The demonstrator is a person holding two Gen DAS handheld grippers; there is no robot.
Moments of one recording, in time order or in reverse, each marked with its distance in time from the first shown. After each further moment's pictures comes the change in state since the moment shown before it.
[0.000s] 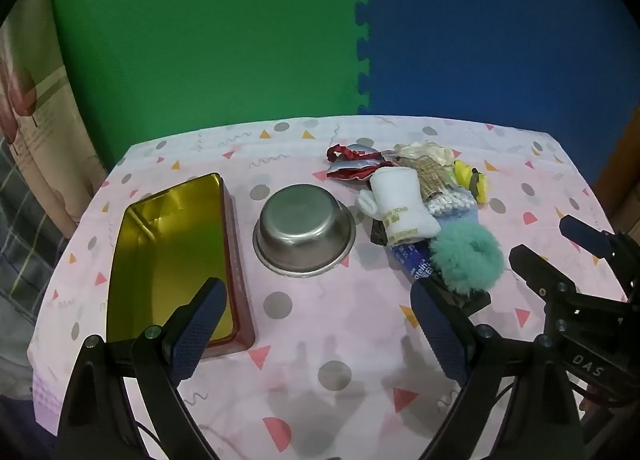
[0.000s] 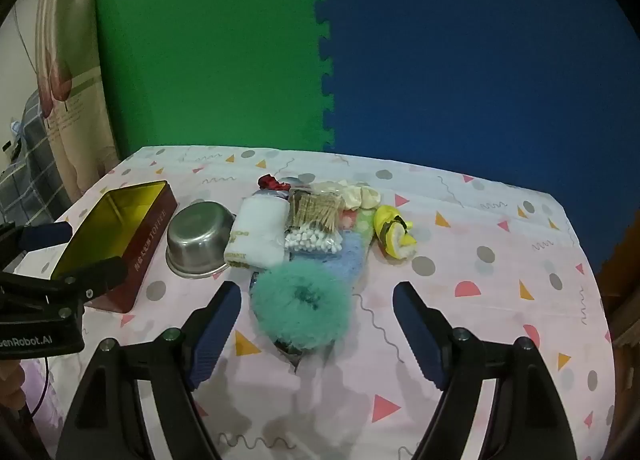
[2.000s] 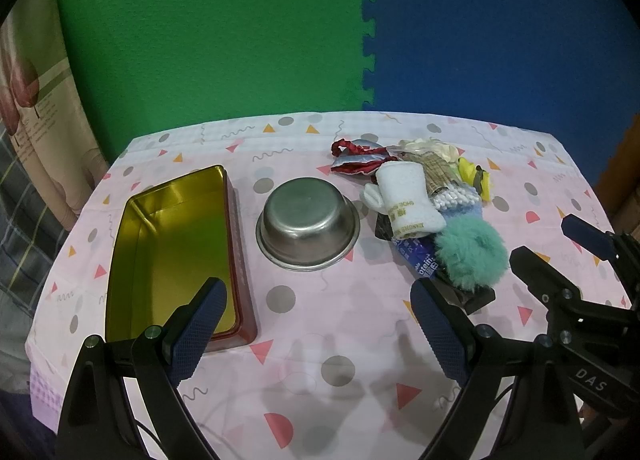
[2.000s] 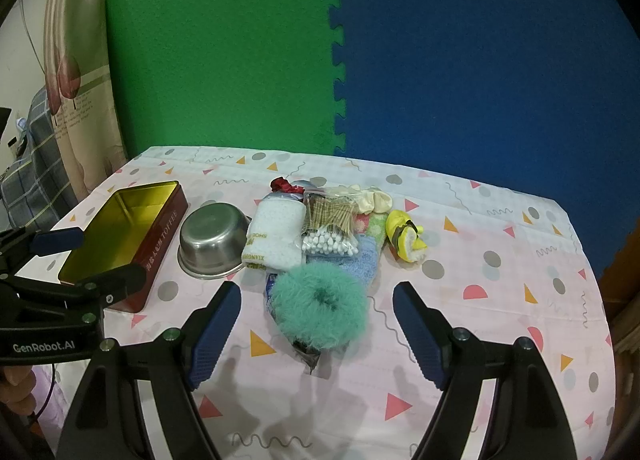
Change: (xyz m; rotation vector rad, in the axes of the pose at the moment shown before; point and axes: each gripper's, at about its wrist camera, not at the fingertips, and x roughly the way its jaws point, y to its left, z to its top) left arm 0.005 0.002 -0.003 -0.018 0.029 -0.006; right arm -0.007 0.013 0.000 -0.005 -0.008 0.021
